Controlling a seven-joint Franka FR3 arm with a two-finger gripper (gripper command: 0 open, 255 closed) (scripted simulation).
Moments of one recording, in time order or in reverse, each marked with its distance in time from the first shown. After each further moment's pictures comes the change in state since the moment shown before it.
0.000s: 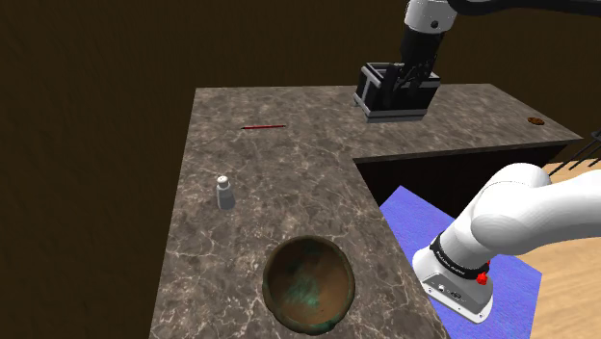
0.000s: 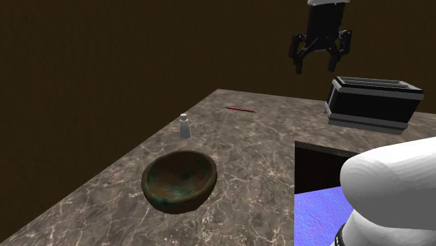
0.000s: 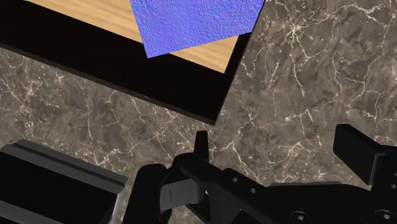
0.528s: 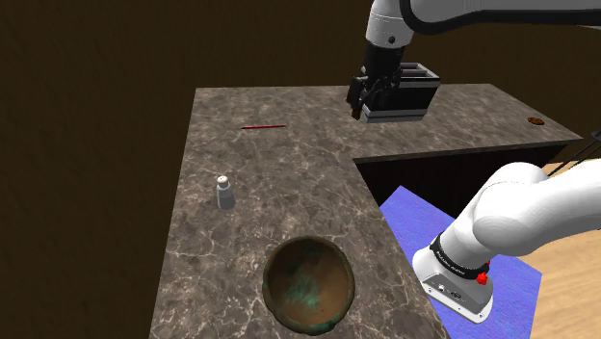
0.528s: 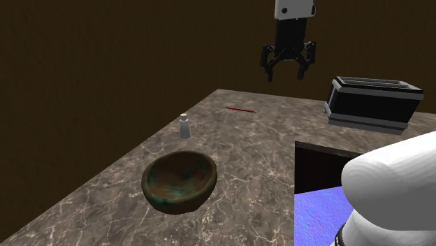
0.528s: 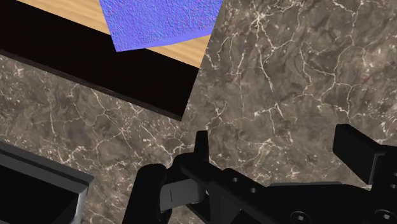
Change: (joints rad) arm 0.039 0.139 0.102 0.027 0.063 0.093 0.119
